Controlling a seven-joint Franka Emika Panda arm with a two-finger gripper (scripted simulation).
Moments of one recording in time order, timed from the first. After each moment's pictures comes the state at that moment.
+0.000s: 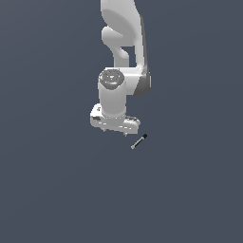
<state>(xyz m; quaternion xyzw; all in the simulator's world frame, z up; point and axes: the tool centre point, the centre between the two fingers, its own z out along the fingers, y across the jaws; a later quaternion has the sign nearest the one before) -0.013 -0.030 0.131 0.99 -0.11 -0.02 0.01</state>
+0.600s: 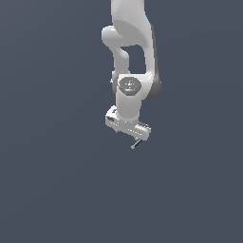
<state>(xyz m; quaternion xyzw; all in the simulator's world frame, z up) -0.017 0.023 0.102 0.98 -0.22 -0.01 0.00</state>
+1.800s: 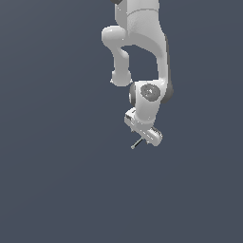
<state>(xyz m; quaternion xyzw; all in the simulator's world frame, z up) -0.034 0.097 0.061 0.92 -0.39 0.00 0.00</state>
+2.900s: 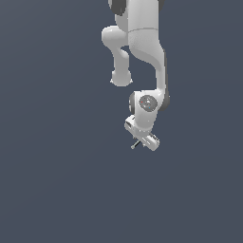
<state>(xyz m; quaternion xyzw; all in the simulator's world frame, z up) -0.035 0.098 0.010 0.92 -0.39 0.00 0.00</state>
